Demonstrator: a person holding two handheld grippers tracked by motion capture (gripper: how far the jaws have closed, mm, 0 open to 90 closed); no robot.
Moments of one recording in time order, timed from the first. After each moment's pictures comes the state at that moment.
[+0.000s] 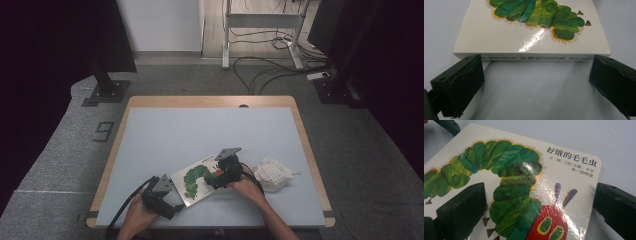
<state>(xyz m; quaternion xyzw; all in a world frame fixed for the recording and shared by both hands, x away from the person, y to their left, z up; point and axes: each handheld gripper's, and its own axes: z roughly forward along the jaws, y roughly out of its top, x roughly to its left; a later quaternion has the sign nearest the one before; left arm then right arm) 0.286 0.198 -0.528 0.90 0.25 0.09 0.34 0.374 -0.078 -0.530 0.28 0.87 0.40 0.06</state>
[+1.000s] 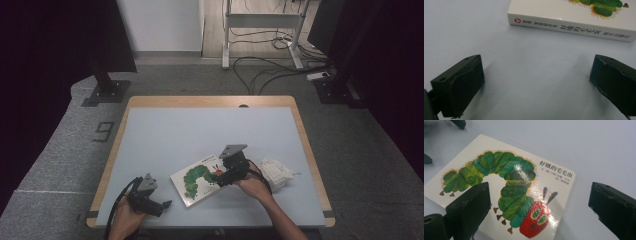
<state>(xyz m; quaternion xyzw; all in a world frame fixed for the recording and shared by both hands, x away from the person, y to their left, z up) 0.281 0.238 -0.528 0.88 0.33 0.12 0.33 0.361 -0.093 -0.486 0.25 0.88 0.39 0.11</state>
